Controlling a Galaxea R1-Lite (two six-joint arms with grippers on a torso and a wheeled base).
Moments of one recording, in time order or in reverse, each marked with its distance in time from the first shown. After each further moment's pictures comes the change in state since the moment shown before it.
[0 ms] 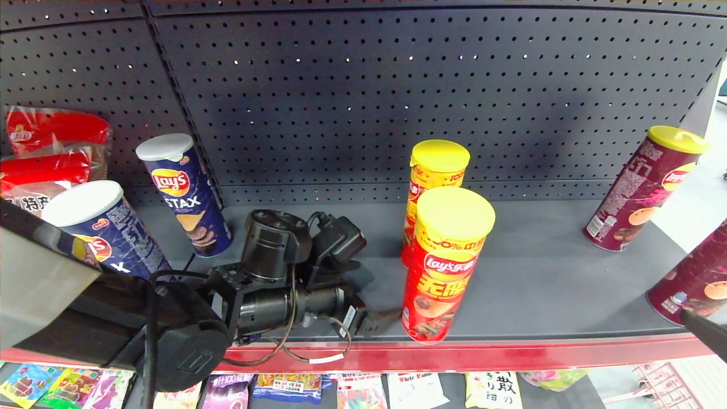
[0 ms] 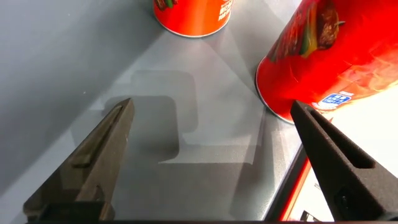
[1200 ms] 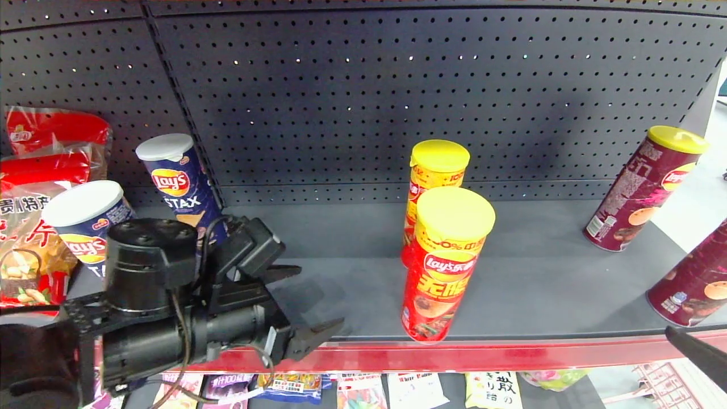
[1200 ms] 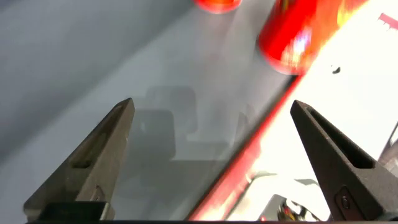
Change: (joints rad) left arm 0.092 -0.347 0.273 0.045 0.010 -0.009; right arm 0.000 0.005 0.051 -0.001 0.006 -0.002
